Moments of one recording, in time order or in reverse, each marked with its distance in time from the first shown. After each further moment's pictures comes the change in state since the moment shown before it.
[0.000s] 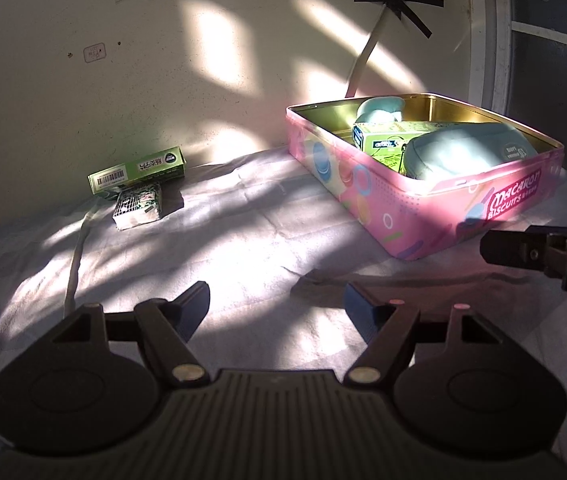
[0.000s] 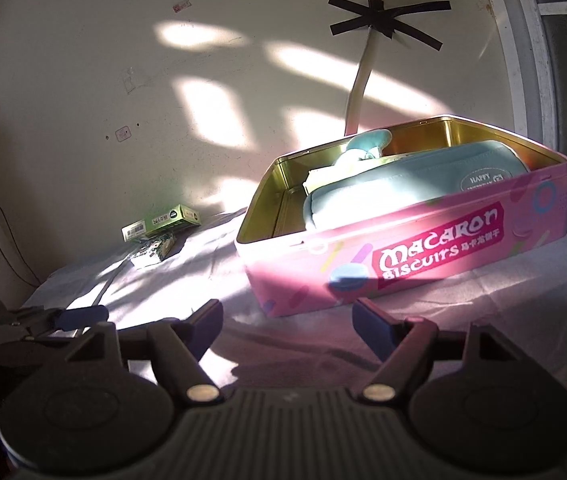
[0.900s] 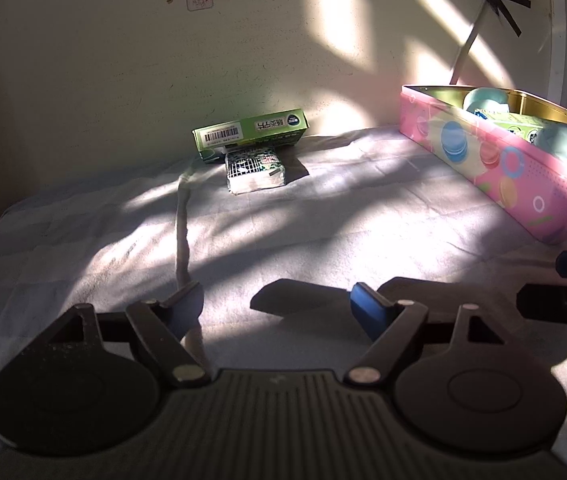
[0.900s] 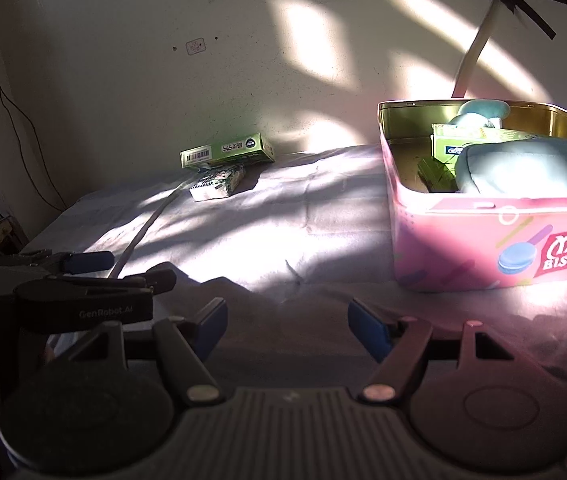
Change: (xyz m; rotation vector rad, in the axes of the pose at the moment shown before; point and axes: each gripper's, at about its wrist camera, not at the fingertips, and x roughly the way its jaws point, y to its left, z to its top) left arm 0.024 0.096 -0.022 -0.071 0.037 0.139; right arm 0.064 0.085 -0.012 -0.172 0.150 0.076
